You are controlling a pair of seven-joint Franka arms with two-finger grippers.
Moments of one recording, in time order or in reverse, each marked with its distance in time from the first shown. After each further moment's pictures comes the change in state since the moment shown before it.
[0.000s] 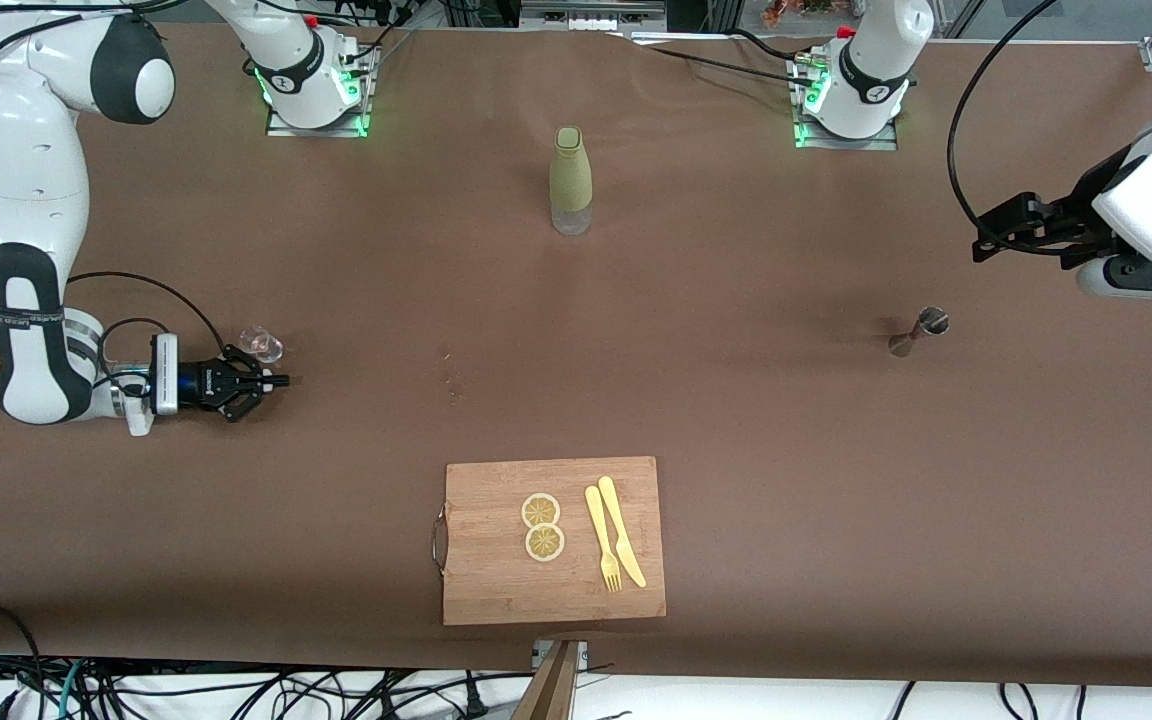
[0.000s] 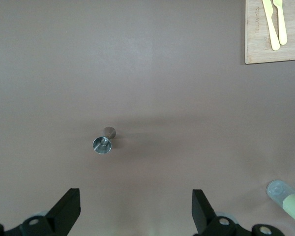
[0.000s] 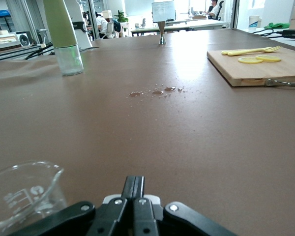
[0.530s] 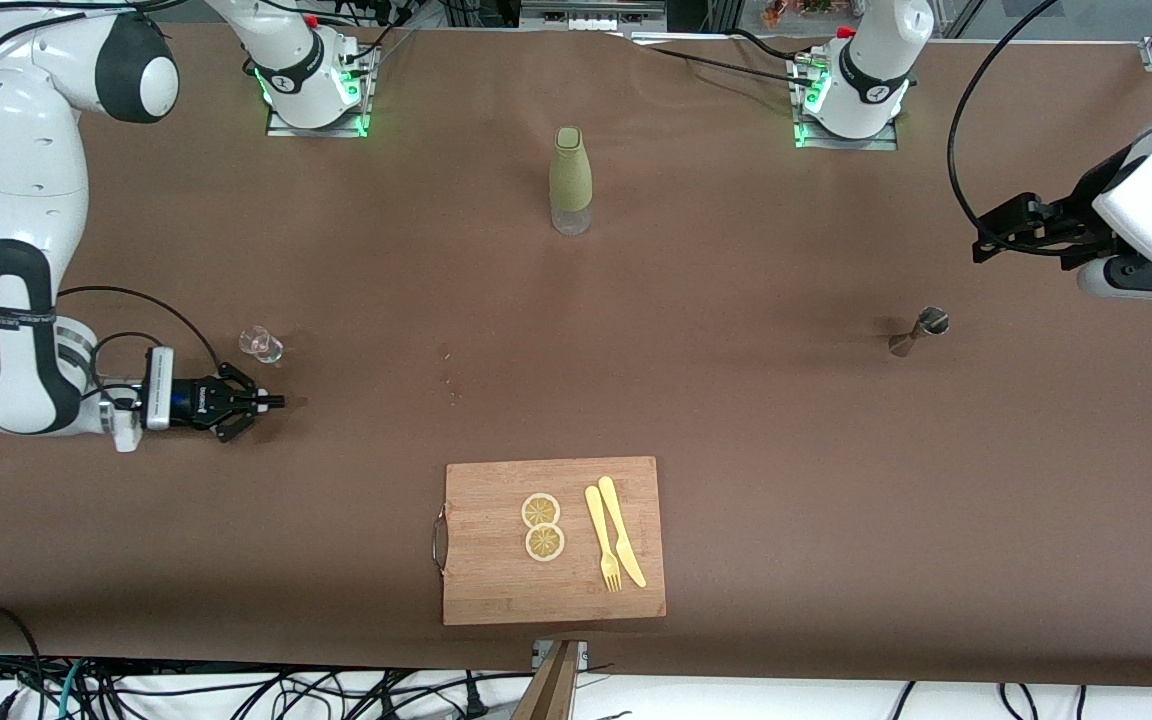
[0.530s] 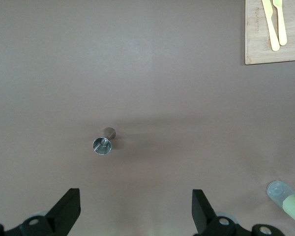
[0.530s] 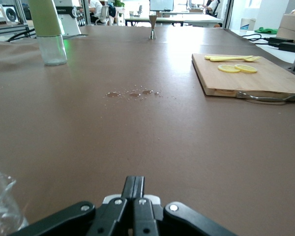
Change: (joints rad) left arm 0.000 0.001 0.000 0.001 0.000 0.002 0.000; right arm 0.006 -0.008 -0.007 0.087 0.017 0.031 -0.001
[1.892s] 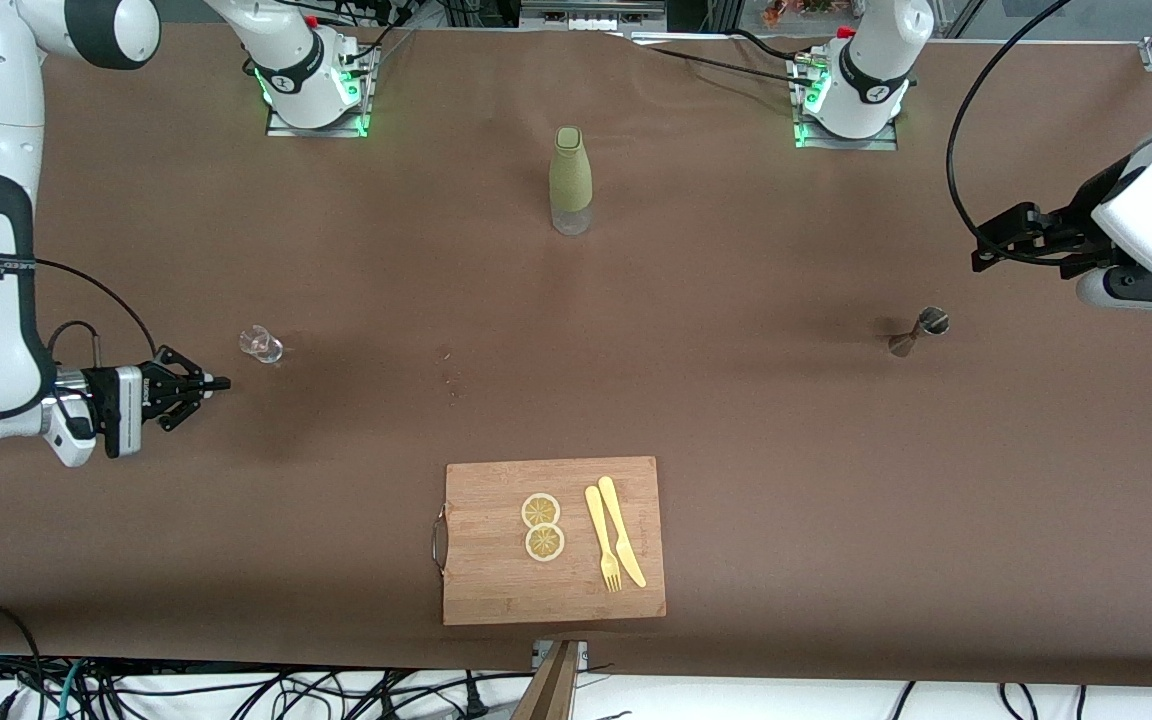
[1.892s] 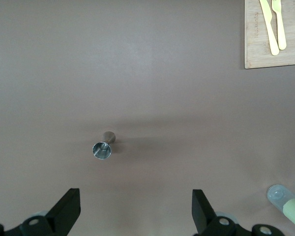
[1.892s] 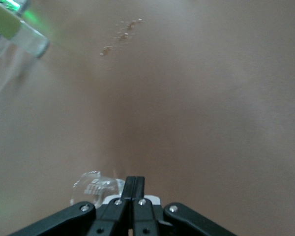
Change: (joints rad) left arm 0.000 0.022 0.000 0.023 0.000 0.007 0.000; right arm 0.033 -0.196 0.062 0.009 -0.510 0.127 0.867
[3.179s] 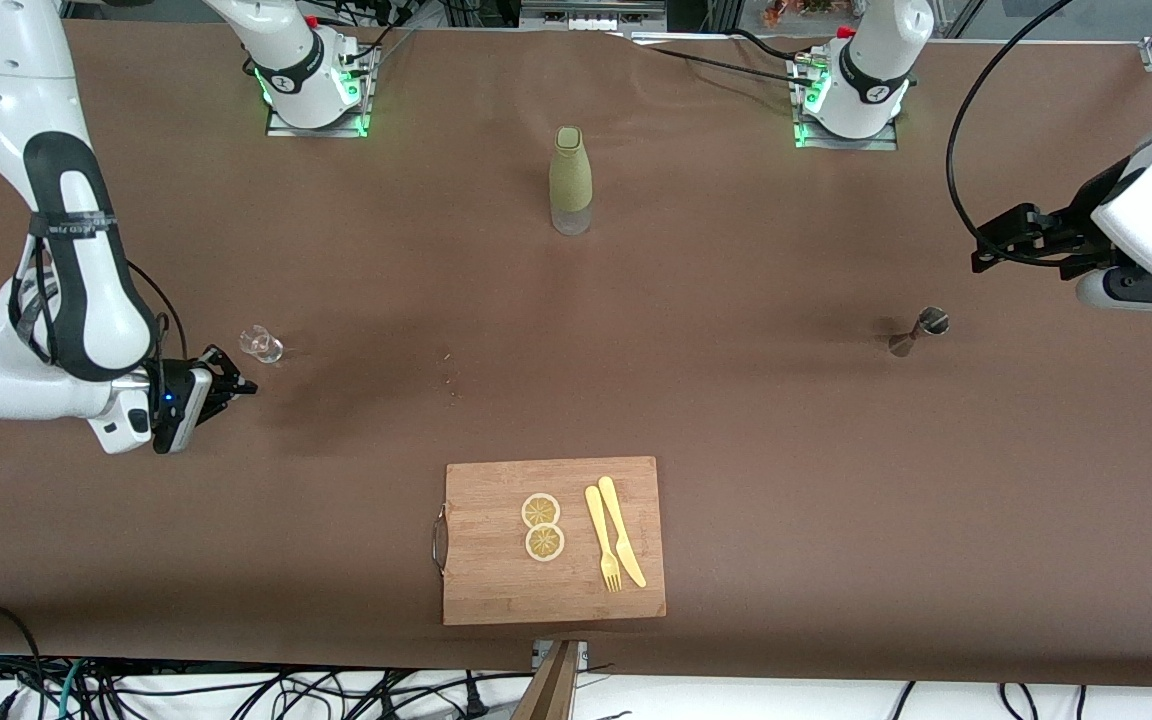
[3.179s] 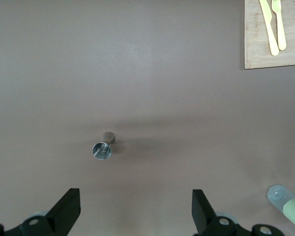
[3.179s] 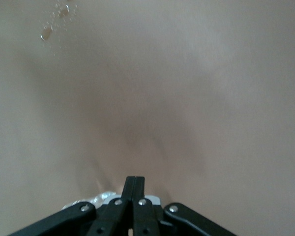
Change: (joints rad) left arm 0.000 0.003 0.000 0.003 0.000 0.000 0.000; right arm 0.064 -0.204 0.086 -0.317 -0.209 0.348 0.294
